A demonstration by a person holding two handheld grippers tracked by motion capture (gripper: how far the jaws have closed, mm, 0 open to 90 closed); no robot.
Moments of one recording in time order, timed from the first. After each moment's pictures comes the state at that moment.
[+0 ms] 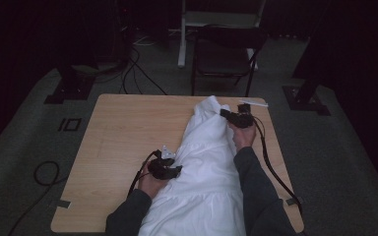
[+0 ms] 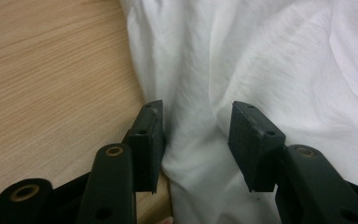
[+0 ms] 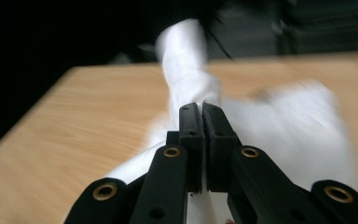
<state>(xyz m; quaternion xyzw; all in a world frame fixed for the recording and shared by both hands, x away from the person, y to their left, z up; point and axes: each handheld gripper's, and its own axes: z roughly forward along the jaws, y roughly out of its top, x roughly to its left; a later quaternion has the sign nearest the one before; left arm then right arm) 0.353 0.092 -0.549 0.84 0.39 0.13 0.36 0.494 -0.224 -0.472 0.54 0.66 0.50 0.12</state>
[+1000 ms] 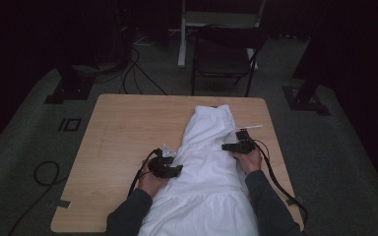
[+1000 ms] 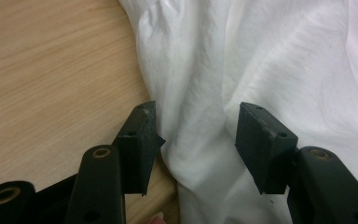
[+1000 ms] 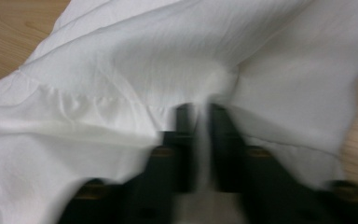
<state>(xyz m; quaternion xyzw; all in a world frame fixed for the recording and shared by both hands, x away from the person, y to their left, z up) 0.357 0.091 -0.542 0.84 0.39 0.14 0.35 0.443 -0.231 -0.530 0.54 0.76 0.37 0.02</state>
